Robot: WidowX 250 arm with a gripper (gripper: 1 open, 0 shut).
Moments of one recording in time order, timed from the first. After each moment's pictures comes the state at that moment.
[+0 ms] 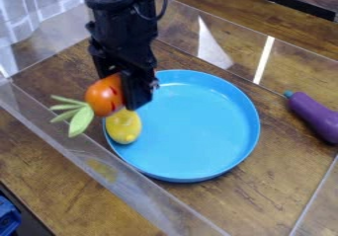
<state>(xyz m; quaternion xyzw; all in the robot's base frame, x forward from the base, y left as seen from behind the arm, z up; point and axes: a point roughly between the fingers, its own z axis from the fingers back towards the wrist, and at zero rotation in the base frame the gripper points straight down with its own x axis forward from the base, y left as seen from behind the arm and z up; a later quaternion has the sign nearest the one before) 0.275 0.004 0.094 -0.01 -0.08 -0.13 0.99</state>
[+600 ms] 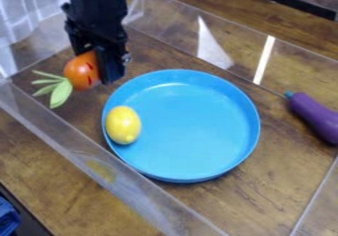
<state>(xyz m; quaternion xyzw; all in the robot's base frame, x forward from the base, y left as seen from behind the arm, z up) 0.291 0.052 0.085 0.00 -0.08 -0.09 0.99</state>
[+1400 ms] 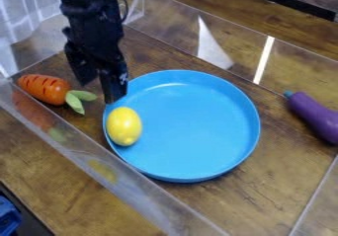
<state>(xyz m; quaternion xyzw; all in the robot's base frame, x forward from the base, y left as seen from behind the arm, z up) 0.296 0.057 0.053 -0.01 -0.08 -0.09 0.99</state>
